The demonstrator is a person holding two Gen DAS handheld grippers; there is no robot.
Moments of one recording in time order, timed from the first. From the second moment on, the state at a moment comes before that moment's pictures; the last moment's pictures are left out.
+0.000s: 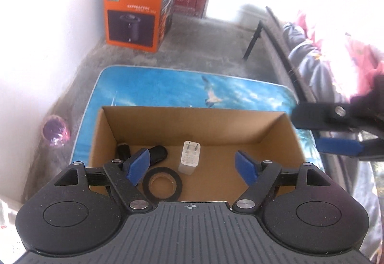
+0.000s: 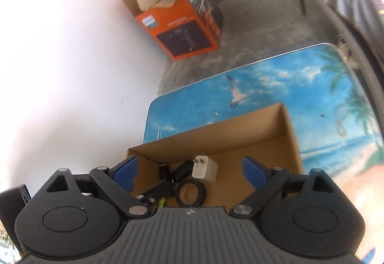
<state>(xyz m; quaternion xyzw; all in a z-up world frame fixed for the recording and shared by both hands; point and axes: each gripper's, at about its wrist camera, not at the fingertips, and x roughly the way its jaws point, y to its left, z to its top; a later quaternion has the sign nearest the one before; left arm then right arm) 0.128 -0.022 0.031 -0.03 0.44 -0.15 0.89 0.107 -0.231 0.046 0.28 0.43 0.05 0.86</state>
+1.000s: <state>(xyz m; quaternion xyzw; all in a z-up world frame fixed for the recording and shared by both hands) 0.001 -0.050 -0.058 0.14 0.43 -0.24 0.86 0.016 -0.152 -0.034 0.18 0.51 0.11 0.83</state>
